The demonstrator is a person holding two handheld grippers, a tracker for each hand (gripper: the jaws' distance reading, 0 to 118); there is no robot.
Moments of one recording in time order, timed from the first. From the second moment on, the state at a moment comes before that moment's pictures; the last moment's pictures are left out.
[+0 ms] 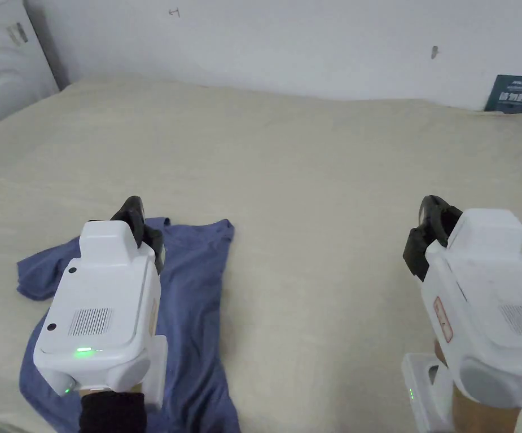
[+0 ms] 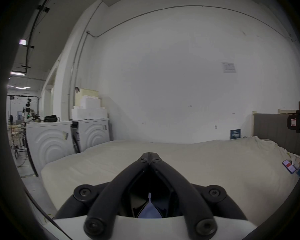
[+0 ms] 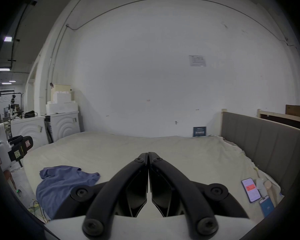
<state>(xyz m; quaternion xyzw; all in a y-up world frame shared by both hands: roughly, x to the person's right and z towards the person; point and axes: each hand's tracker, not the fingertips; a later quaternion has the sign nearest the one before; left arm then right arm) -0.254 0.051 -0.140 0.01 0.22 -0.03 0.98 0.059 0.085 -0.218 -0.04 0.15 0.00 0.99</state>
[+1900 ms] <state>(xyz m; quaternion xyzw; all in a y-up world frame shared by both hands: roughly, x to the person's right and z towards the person) -0.412 -0.024 -0.206 -0.32 0.21 0.13 0.91 -0.051 0.041 -0.258 -0.09 0.26 0.02 0.96</state>
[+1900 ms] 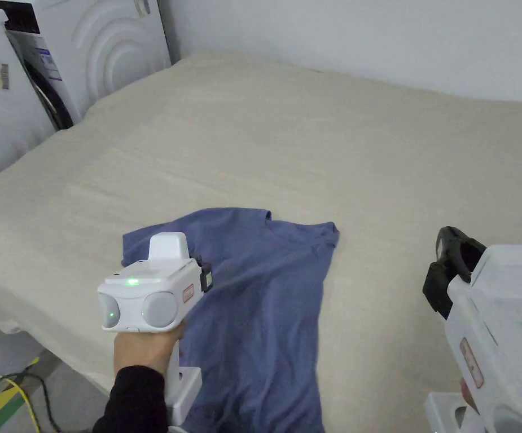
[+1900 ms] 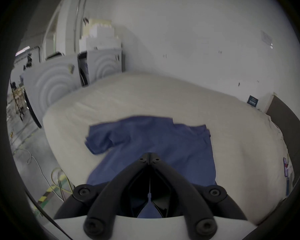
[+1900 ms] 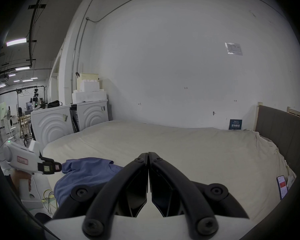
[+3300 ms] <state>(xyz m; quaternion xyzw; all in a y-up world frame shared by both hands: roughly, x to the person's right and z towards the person) -0.419 -0.014 -0.222 -0.32 0.09 0.31 0.89 0.014 0.049 -0.256 -0.10 0.19 0.00 0.98</state>
